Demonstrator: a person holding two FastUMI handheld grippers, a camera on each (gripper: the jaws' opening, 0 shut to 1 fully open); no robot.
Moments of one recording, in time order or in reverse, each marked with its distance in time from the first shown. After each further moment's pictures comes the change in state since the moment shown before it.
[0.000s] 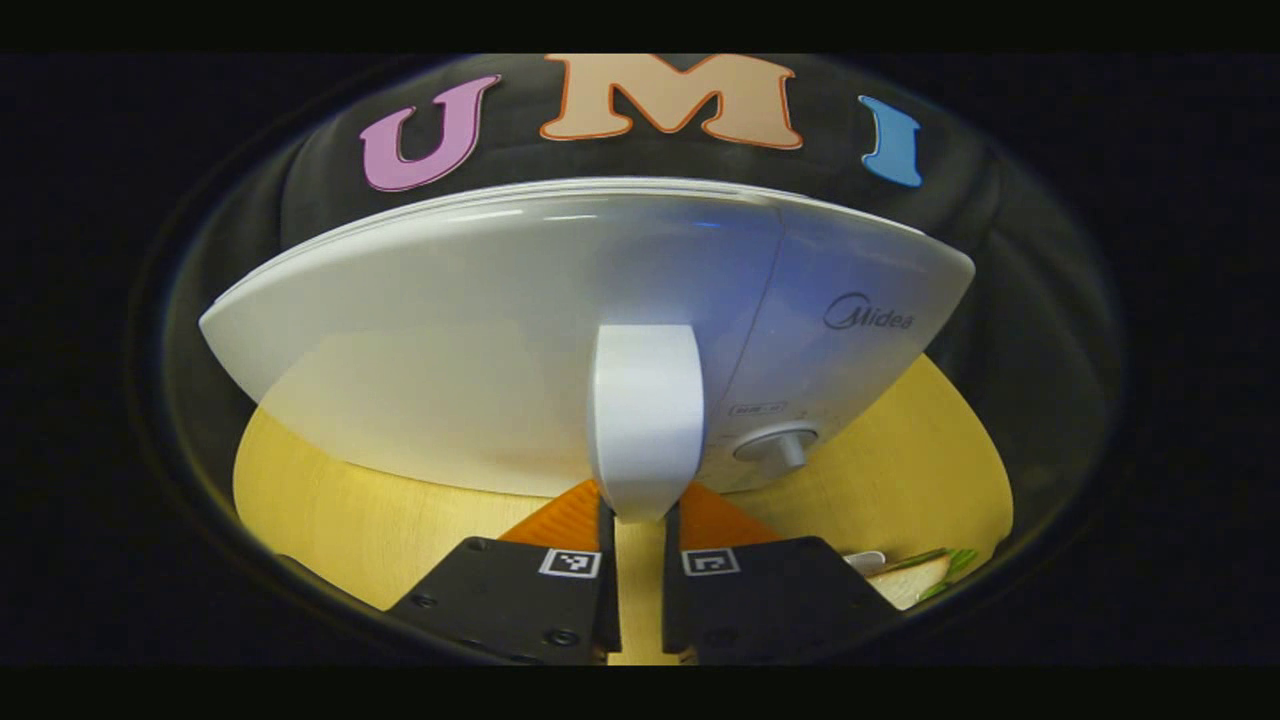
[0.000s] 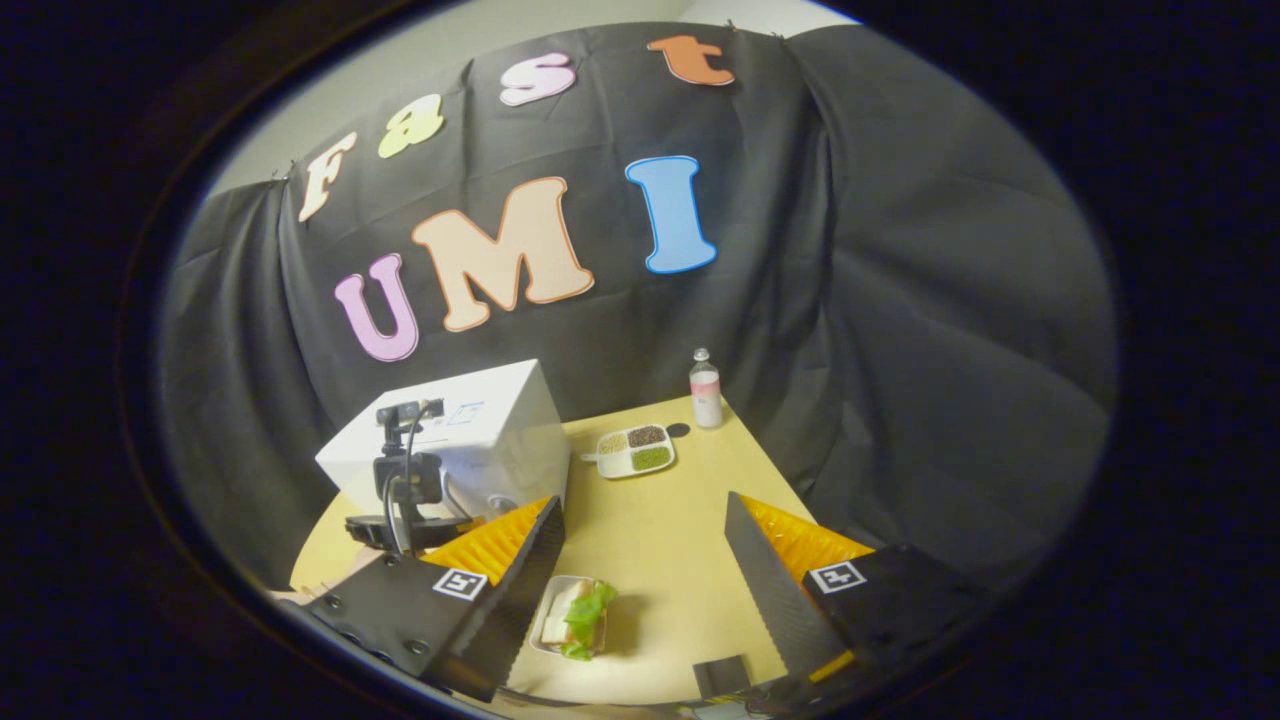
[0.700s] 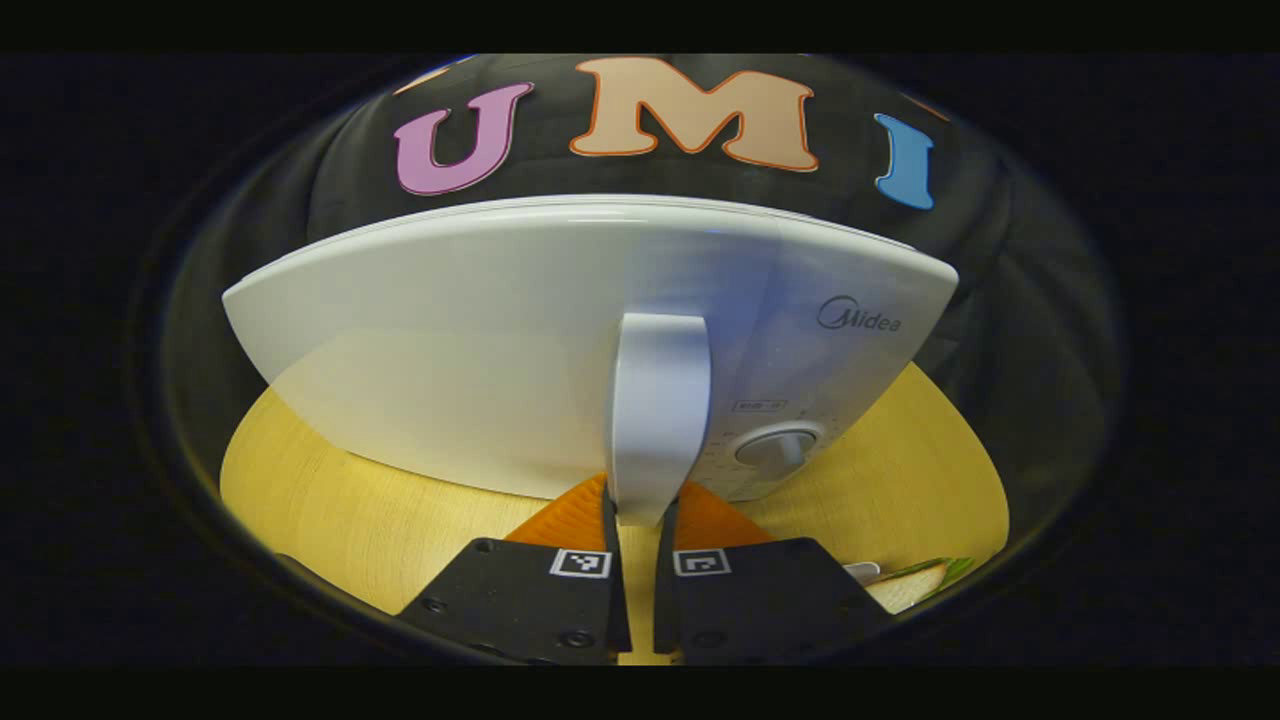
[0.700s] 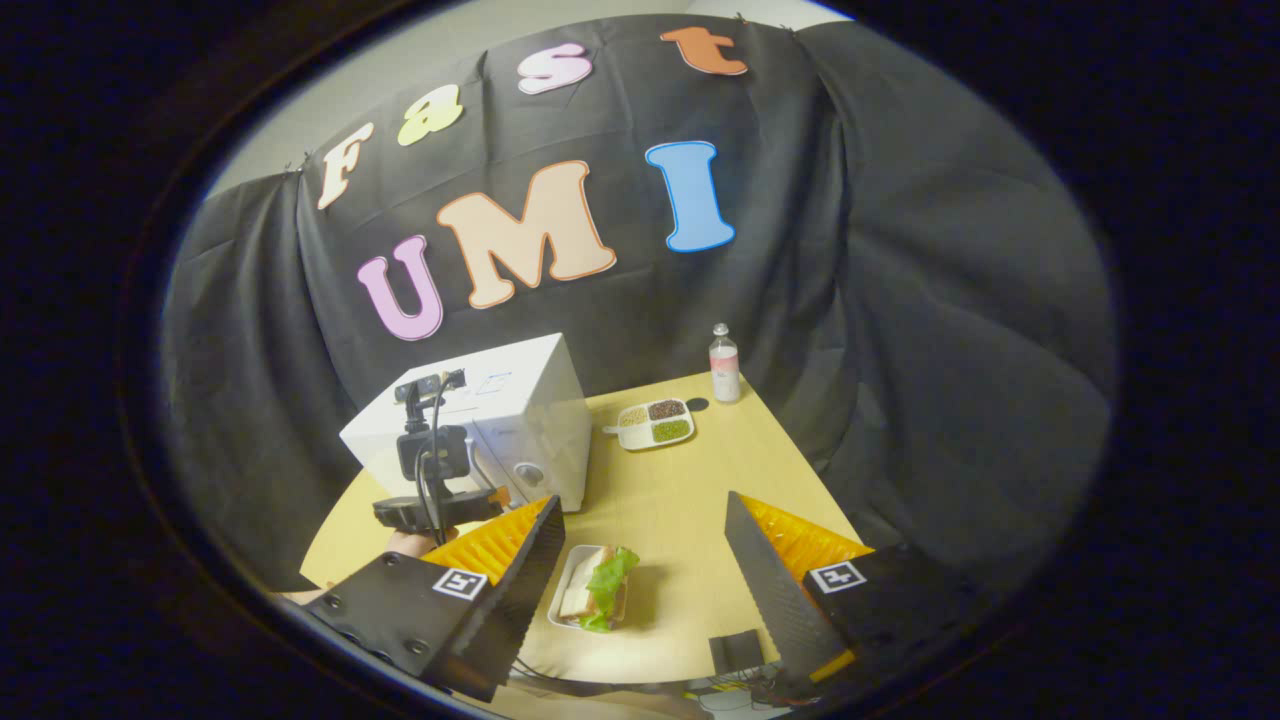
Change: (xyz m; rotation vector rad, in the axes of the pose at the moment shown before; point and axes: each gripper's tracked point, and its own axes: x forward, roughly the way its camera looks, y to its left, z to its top) left arm -0.004 0.001 0.002 -0.068 -0.097 0.025; right arm -0.029 0.012 -0.026 -0.001 0.055 0.038
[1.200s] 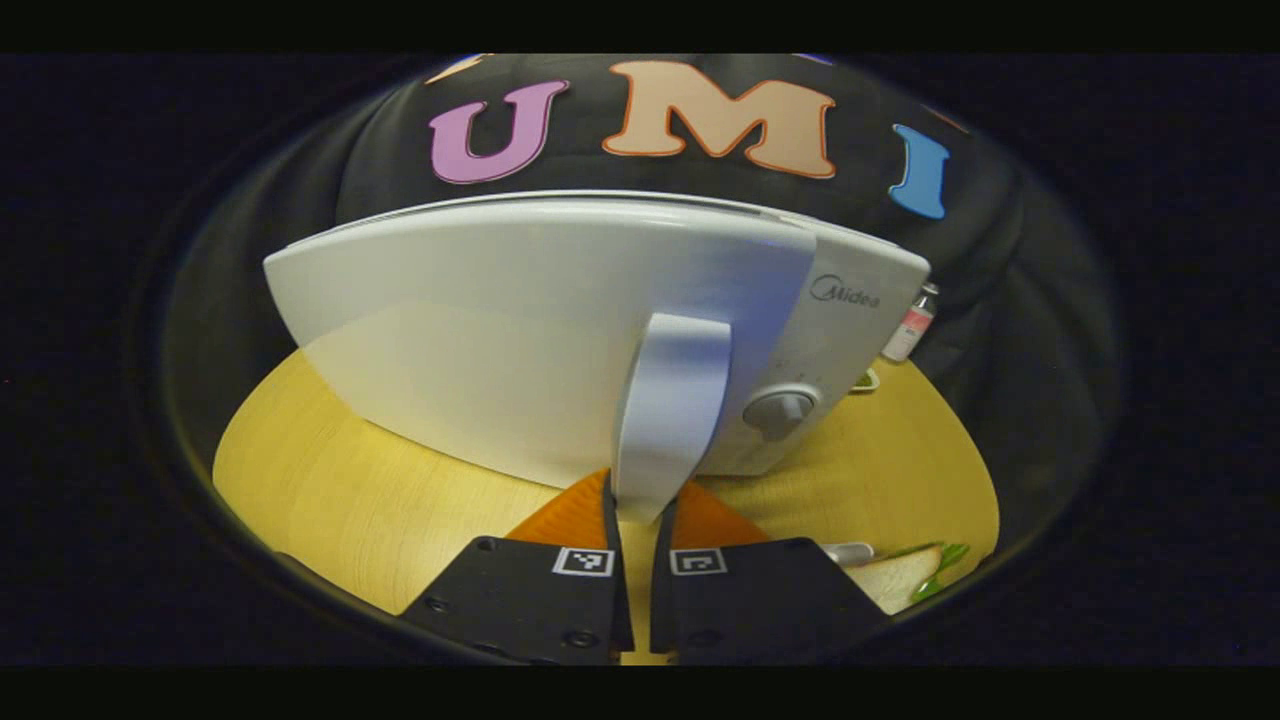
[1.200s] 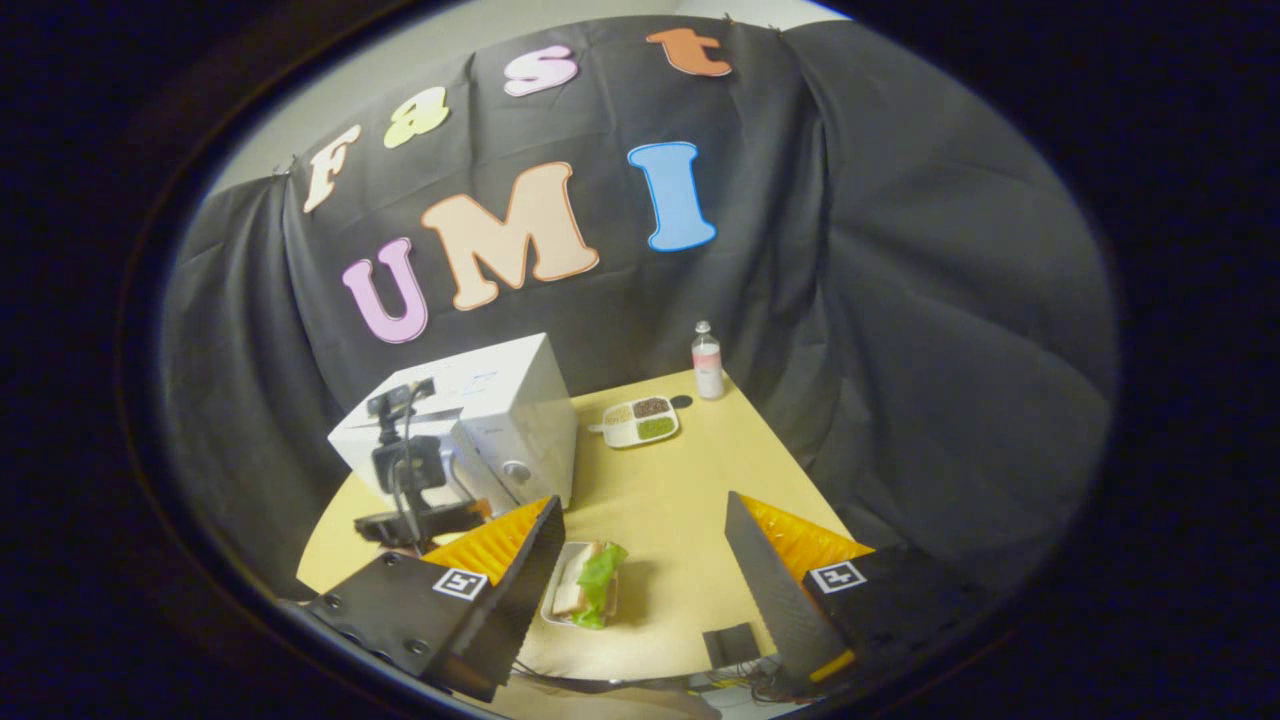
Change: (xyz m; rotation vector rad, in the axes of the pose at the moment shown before) left arm -0.044 0.012 -0.030 -0.044 -0.016 0.008; right arm -0.001 -0.008 -0.005 0.008 -0.004 -0.048
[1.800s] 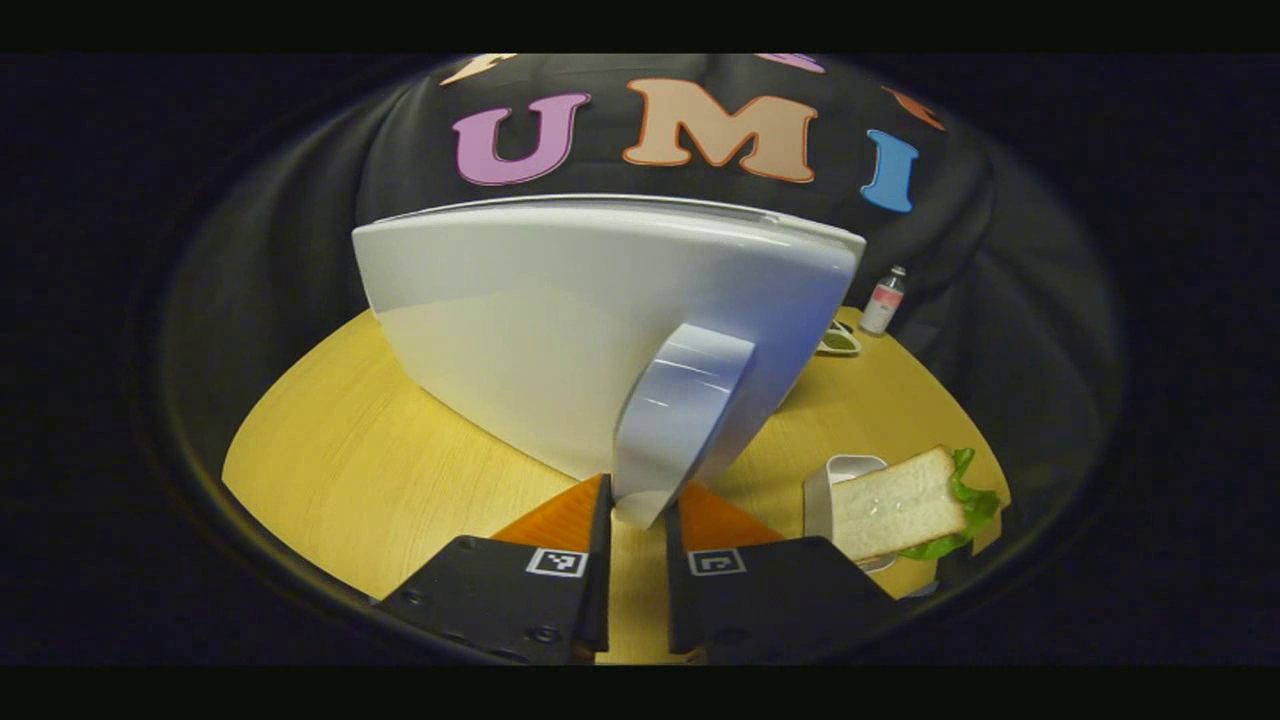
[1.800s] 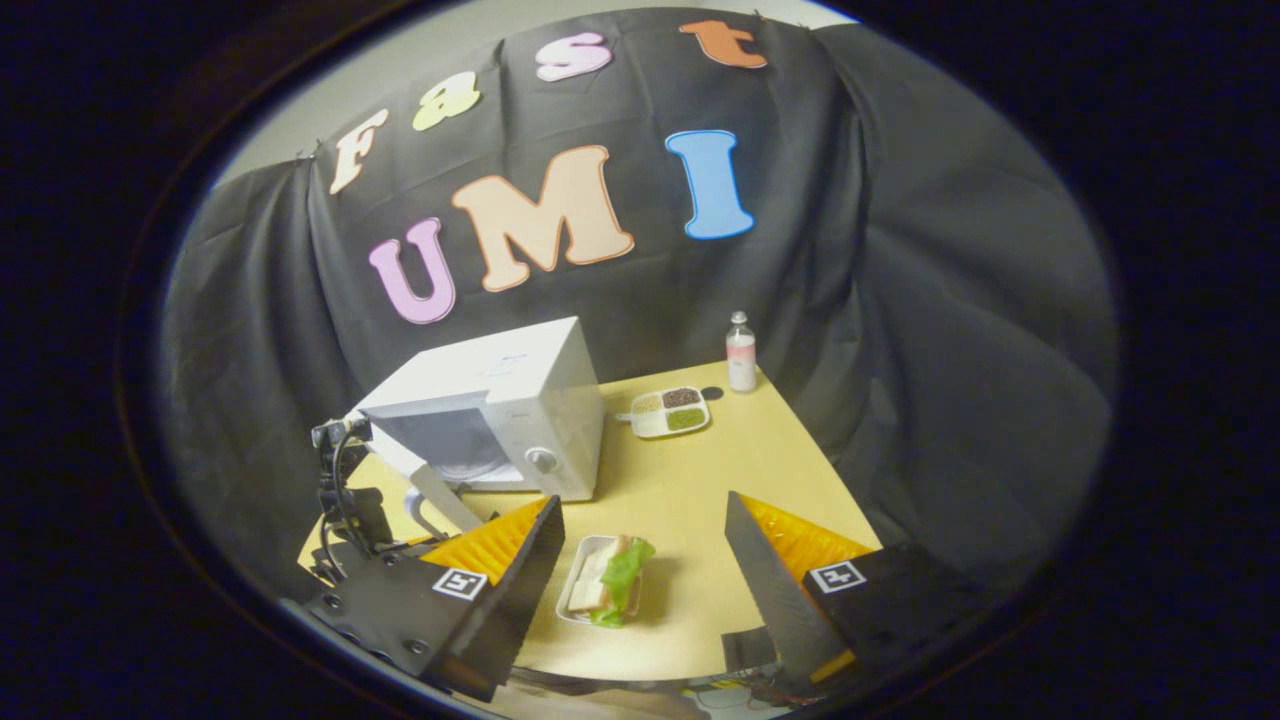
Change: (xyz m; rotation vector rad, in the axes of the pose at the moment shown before) left arm -0.071 0.047 -0.046 0.006 0.019 -0.020; right arm 0.012 0.034 -0.015 -0.050 0.038 0.091
